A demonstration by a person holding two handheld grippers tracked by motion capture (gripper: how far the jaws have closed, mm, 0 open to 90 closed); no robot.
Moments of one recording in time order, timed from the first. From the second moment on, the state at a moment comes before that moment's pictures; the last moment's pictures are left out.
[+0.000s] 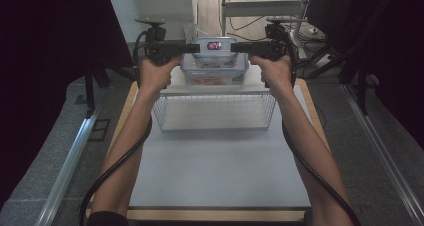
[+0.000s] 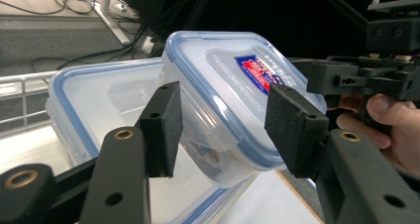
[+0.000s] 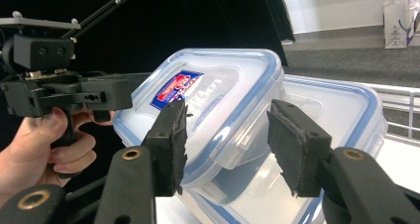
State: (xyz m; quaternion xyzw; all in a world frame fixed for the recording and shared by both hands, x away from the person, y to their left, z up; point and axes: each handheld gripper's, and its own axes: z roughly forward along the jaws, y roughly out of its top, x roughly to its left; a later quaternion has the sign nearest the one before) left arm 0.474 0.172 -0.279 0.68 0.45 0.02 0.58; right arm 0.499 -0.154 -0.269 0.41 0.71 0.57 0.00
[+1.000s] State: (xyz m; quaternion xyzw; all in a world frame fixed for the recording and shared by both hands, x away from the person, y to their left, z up) left arm 0.418 0.164 -0.284 0.76 0.36 0.15 0.52; right arm 0.464 -0.162 -0.277 0.33 0.78 0.53 0.10
